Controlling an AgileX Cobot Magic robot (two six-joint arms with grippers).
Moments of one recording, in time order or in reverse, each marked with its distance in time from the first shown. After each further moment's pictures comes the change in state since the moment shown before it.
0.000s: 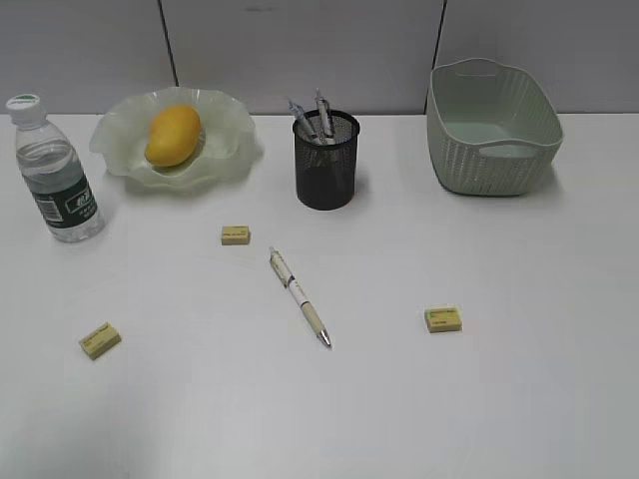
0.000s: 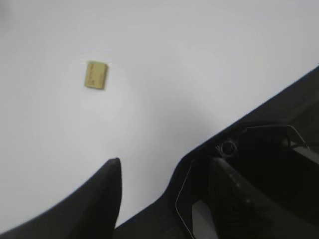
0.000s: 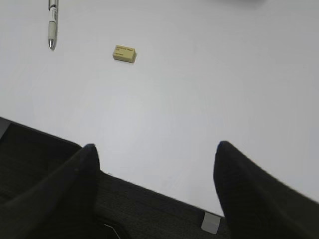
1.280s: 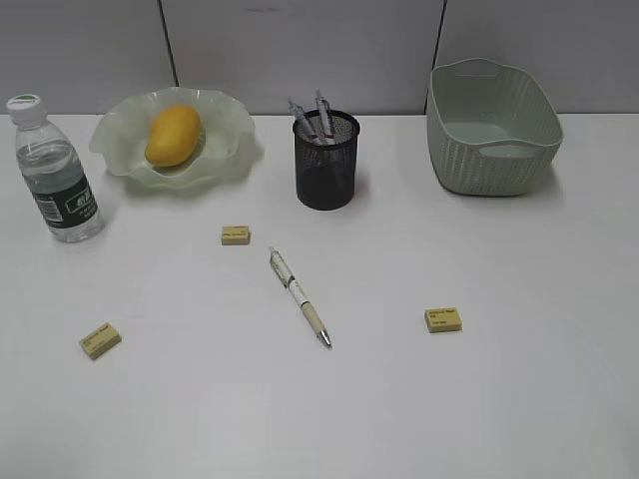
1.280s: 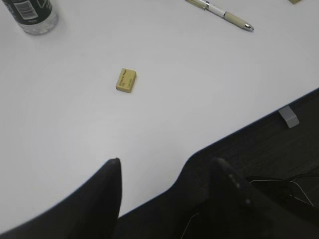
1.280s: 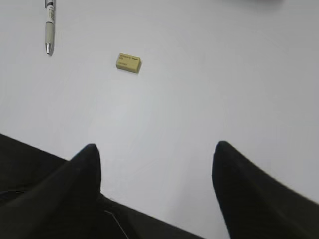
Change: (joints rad) left arm 0.000 -0.553 0.123 0.070 0.137 -0.122; right arm 0.000 0.320 -0.059 0.000 -0.163 0.000
